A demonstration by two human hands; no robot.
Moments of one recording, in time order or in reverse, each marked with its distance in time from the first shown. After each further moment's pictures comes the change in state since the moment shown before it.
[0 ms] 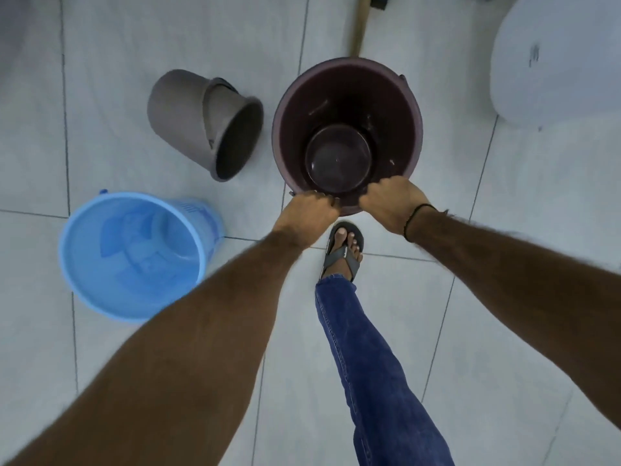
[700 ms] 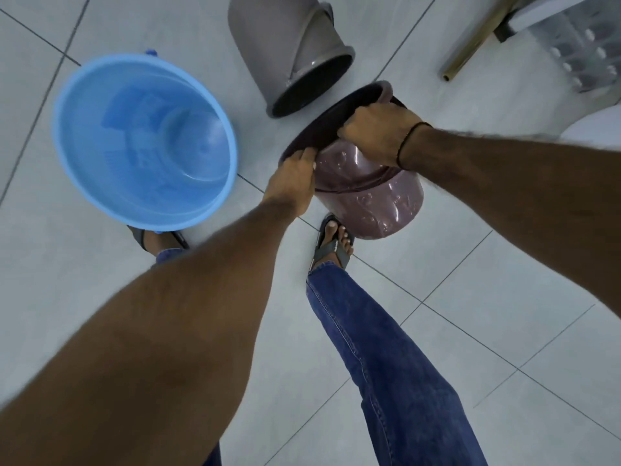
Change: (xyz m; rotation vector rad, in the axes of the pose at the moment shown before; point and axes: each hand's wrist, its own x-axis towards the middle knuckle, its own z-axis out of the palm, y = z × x) left_hand -0.049 -0.055 0.084 -0.969 0.313 -0.818; right_hand 0.136 -0.052 -0.113 -0.266 0.067 -0.430
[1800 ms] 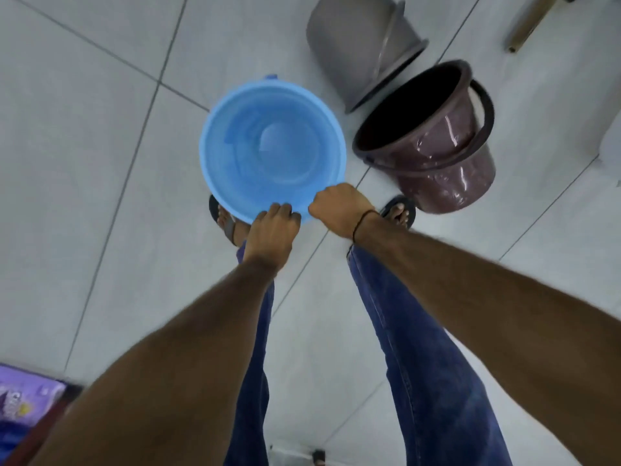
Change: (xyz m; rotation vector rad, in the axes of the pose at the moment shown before) left_hand -0.131 -0.161 -0.135 0.644 -0.277 0.185; right_hand 0.066 -0.228 -0.075 0.292 -0.053 -0.063
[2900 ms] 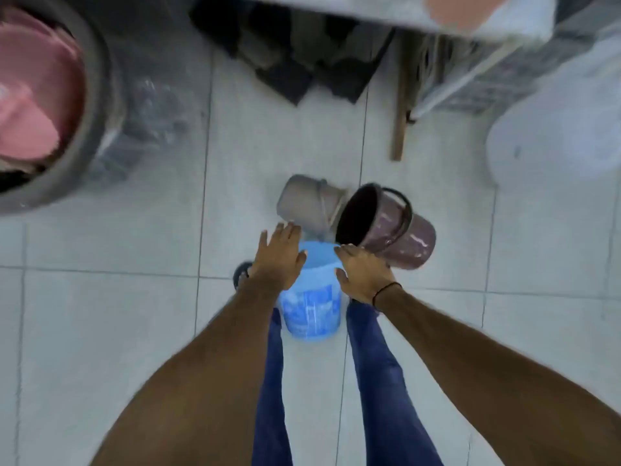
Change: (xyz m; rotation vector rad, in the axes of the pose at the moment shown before) left_hand 0.062 -0.037 -0.301 0.092 0.143 0.275; right_hand -0.121 0.053 -0.176 0.702 0.354 0.760
